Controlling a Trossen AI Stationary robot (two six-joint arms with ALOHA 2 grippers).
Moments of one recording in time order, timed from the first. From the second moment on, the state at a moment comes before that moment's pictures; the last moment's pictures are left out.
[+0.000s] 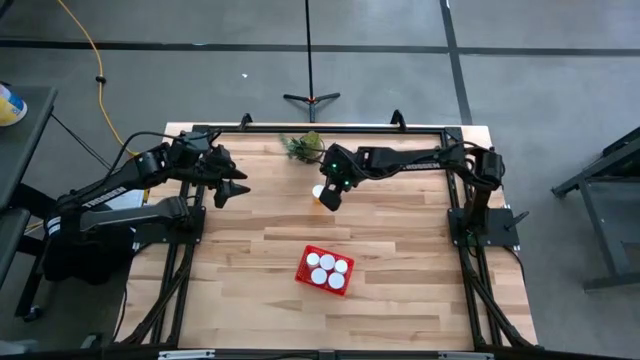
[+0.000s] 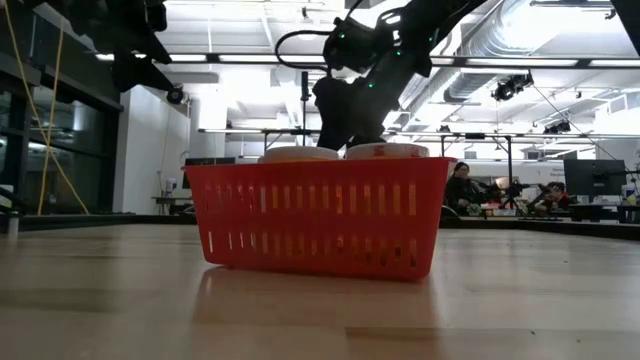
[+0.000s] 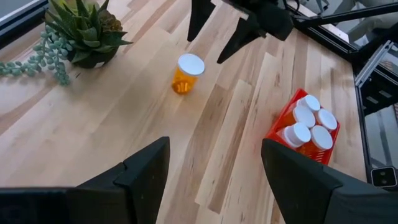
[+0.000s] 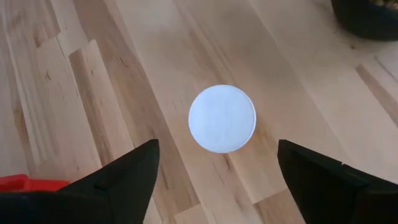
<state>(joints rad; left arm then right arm) 0.50 0.65 0.76 -0.76 0.32 -0.19 -0.25 1.86 1.32 -0.42 -0.13 0.32</state>
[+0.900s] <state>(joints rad) 0.50 0.65 0.76 -0.77 0.32 -0.17 -0.25 1.92 1.33 -0.32 -0.11 0.39</state>
